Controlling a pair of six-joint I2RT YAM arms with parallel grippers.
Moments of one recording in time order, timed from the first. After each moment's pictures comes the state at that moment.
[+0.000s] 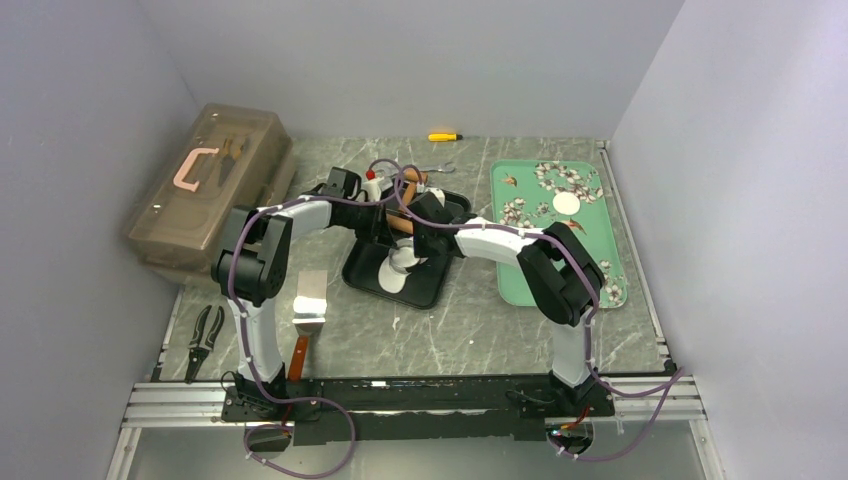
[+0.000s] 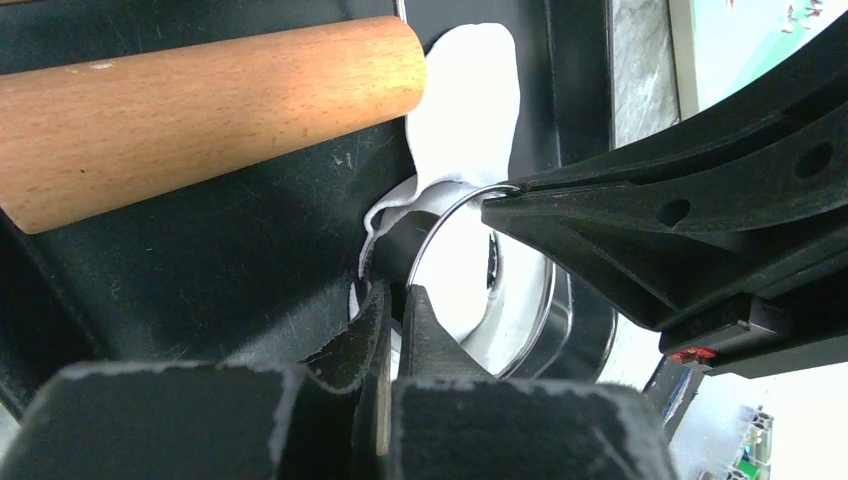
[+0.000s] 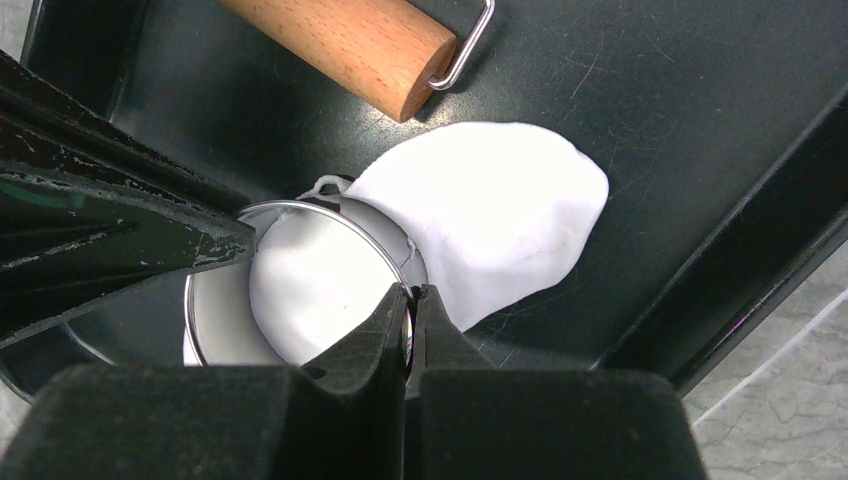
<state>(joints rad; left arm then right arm) -0.31 2.01 1.27 -0.28 0.74 -0.13 0.72 1.96 1.28 -0.24 0.14 0.54</state>
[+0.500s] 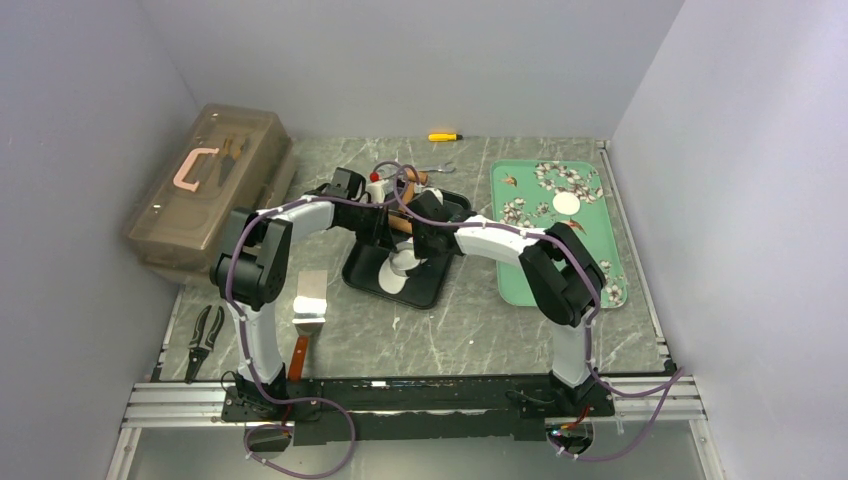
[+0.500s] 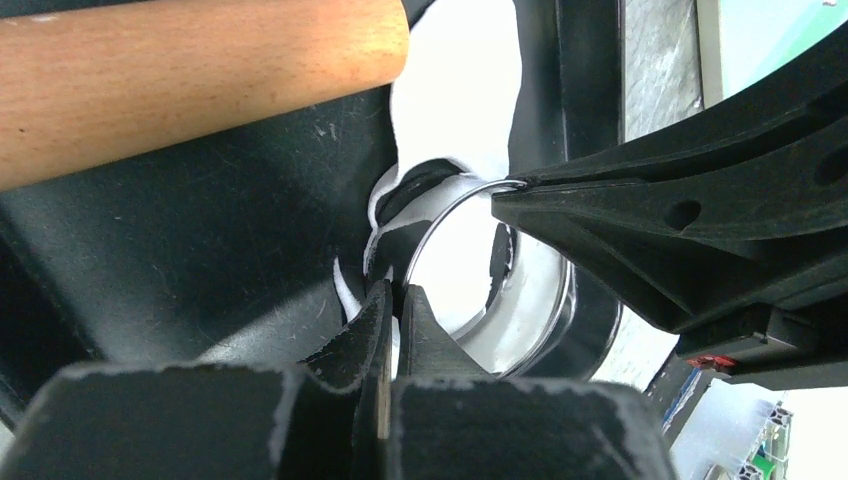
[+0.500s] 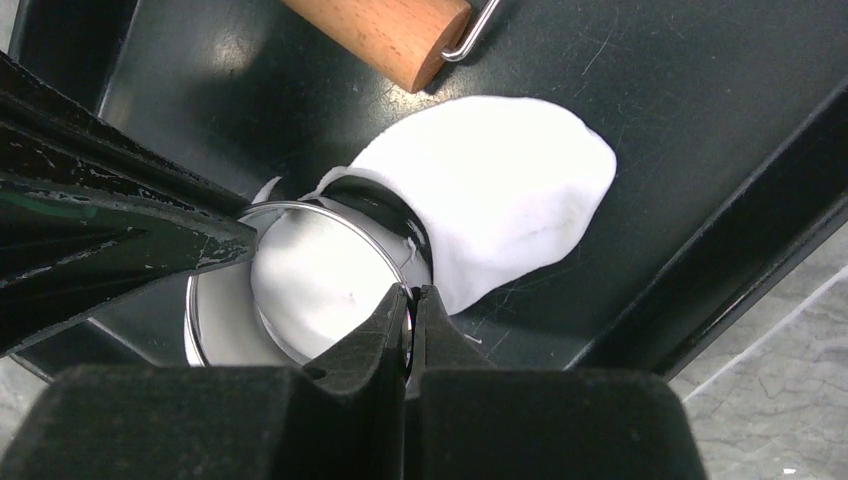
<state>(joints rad) -0.34 1.97 1.28 -0.34 0.68 -0.10 0.72 1.95 1.31 -0.31 0.13 0.52</state>
